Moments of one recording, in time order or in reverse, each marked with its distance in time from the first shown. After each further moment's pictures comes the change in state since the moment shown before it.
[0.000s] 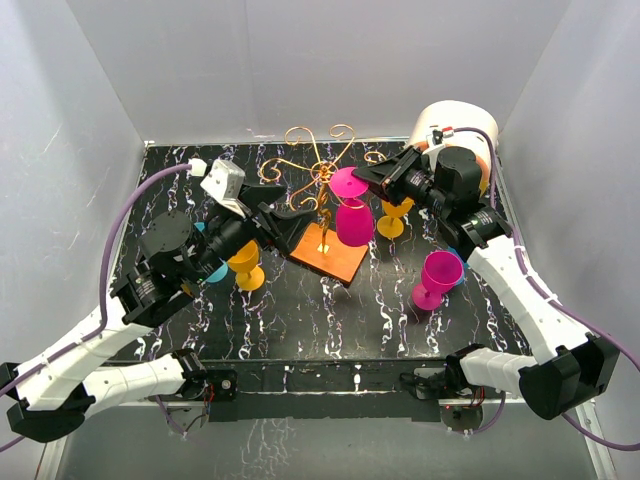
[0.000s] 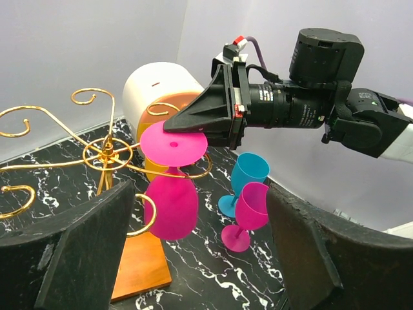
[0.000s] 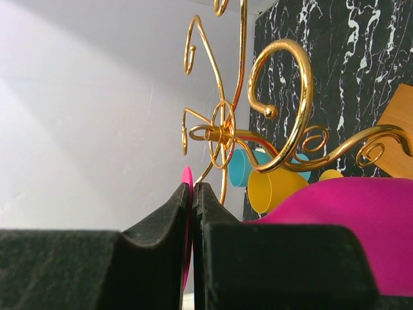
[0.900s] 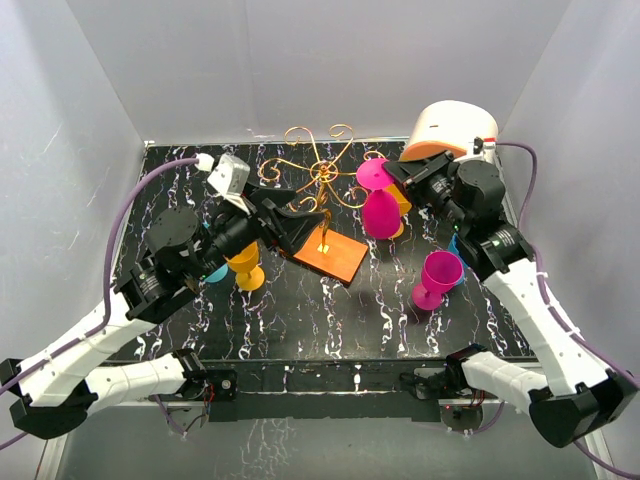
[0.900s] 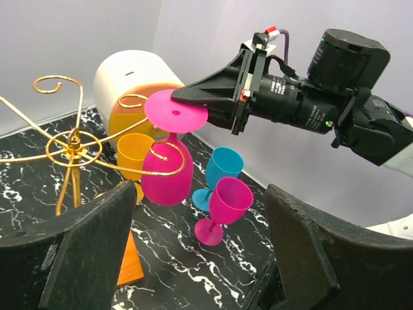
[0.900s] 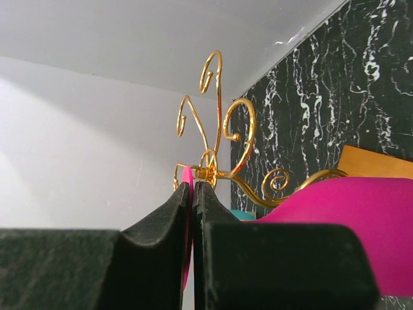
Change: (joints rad) left arm 0.000 0.046 0.041 -0.021 0.063 -0.106; right arm 0.000 -0.172 -0.034 -0.109 0.322 -0.030
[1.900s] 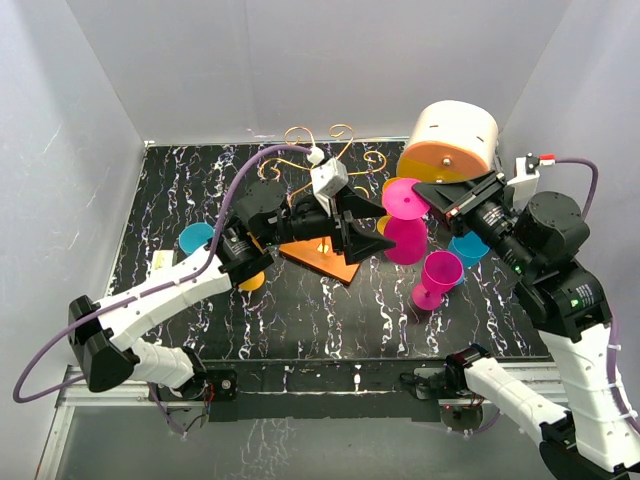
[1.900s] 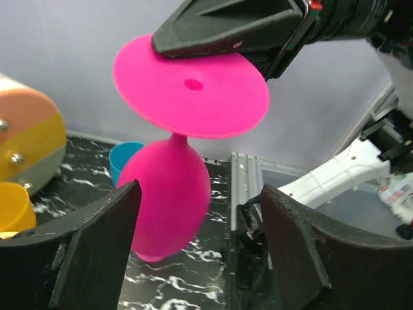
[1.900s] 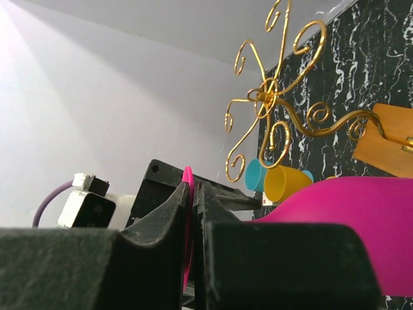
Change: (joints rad) left arm 0.000 0.396 0.047 0.377 0.576 0.092; right arm 0.000 -0.195 0.226 -0.355 -0.131 0.000
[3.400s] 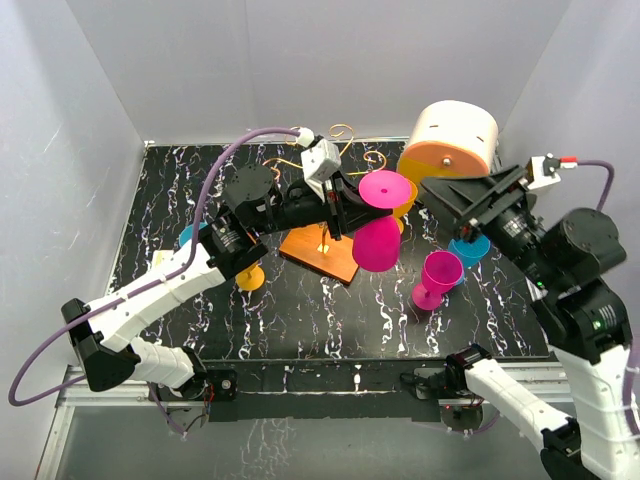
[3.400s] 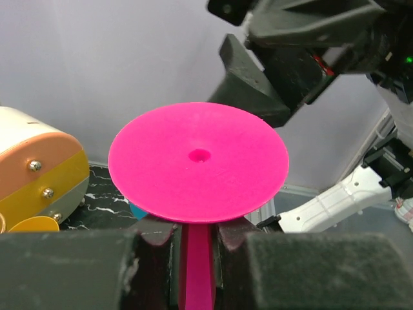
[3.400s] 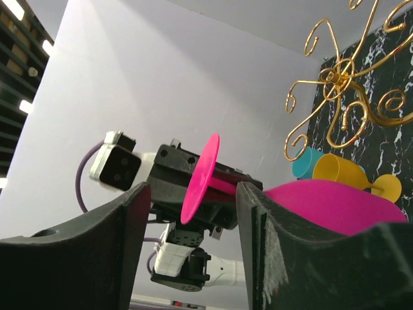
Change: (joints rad) left arm 0.000 -0.007 0.143 -0.079 -0.050 -0.005; right arm -0.001 -0.087 0.021 0.057 -0.082 0.051
